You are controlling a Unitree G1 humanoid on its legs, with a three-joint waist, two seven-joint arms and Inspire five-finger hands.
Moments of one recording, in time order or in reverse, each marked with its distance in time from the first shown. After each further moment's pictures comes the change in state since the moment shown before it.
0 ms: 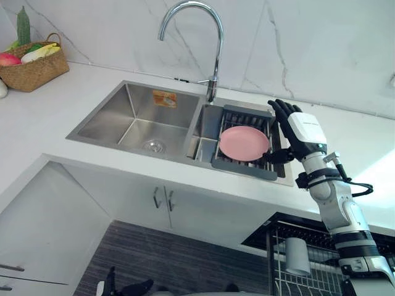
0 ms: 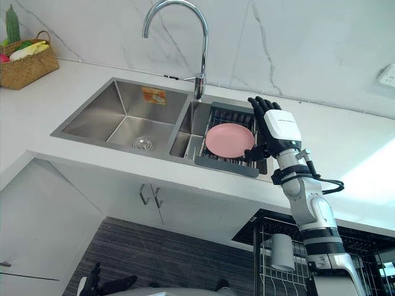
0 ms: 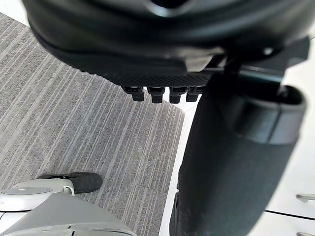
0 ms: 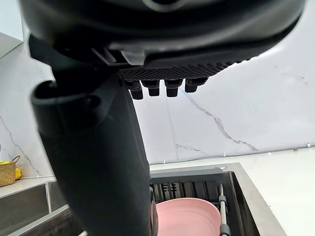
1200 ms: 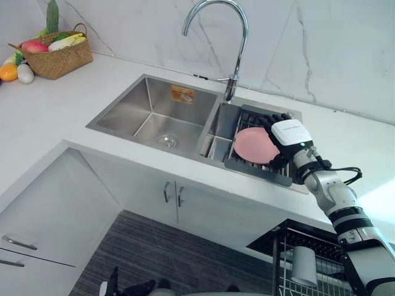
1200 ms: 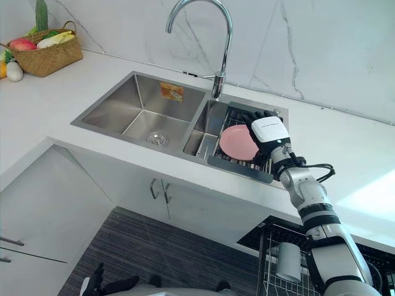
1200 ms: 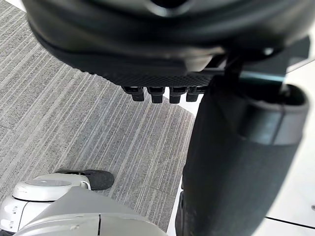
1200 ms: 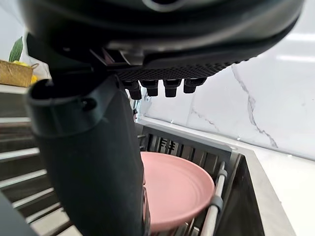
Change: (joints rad) left arm 0.012 0.000 -0.040 -0.011 0.000 0.001 0.003; right arm -0.188 -0.070 0.193 0.371 -0.288 -0.023 -0.052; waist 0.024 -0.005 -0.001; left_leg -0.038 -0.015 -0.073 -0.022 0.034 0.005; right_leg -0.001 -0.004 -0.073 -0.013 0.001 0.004
